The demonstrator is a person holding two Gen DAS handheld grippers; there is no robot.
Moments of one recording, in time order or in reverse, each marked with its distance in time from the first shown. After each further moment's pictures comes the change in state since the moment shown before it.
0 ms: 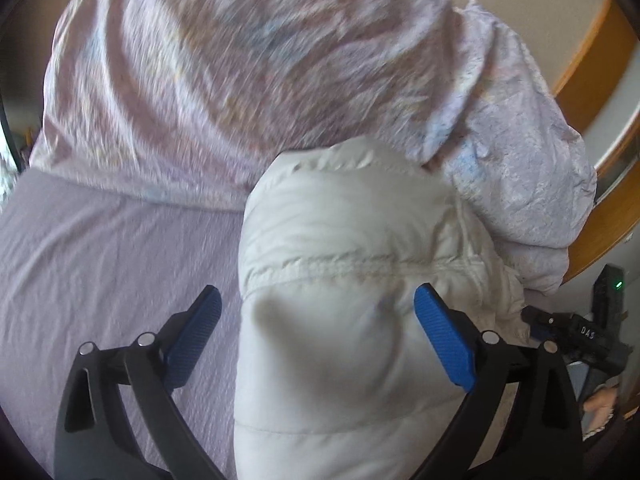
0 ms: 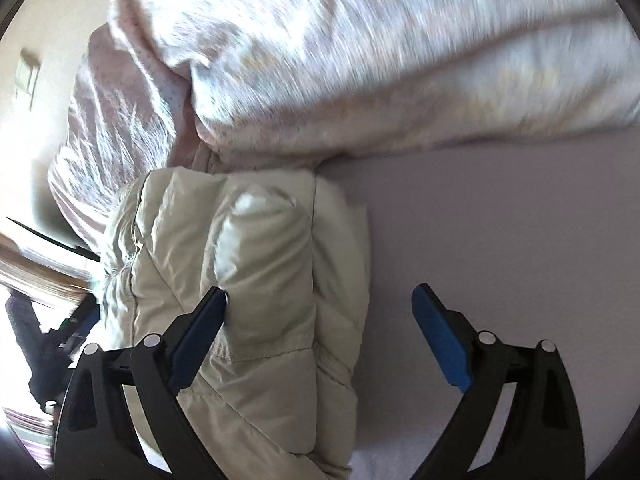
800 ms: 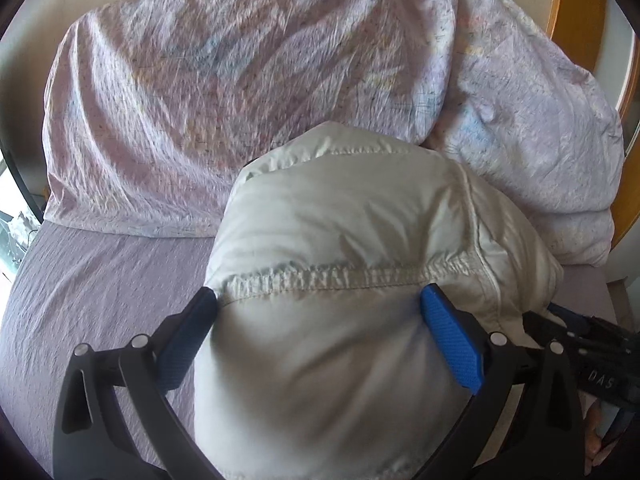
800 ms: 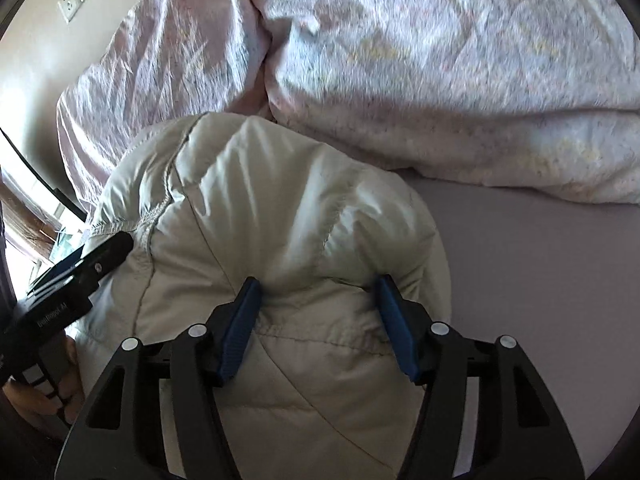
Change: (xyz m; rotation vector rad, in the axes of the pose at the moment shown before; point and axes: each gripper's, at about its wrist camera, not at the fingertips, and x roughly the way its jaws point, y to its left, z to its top) left arm 0.037 -0.043 -0.013 0.158 -0.059 0.165; right arm 0.052 0.078 -0.017 -0.219 -0.092 -0.066
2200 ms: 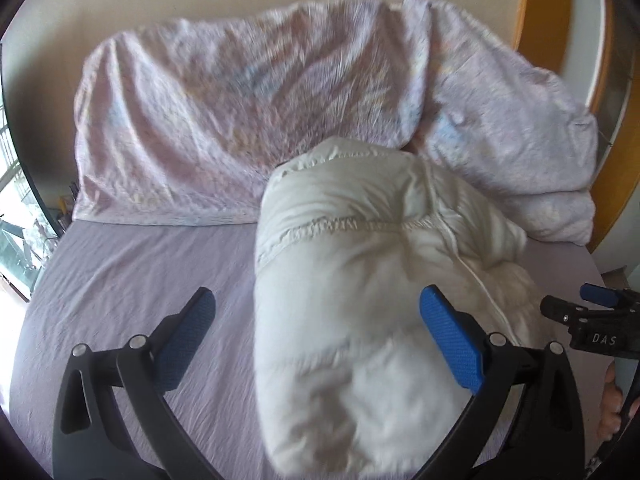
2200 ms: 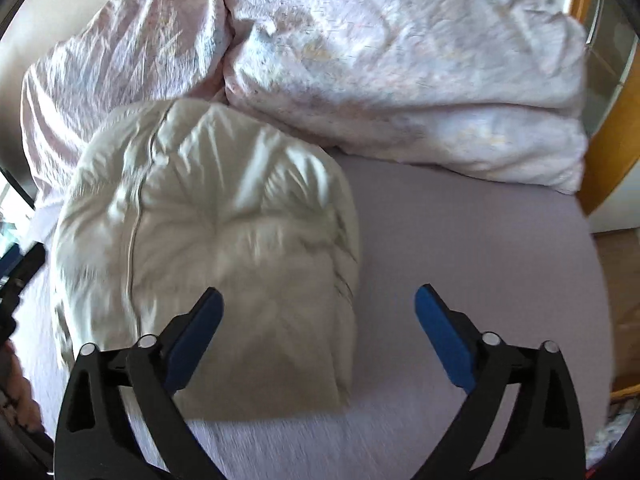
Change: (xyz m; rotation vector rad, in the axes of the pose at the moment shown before) left arm -0.096 0.028 -0.042 0.037 -0.081 -0.018; right arm -0.066 0.037 -0.023 -0.025 0.028 -0.317
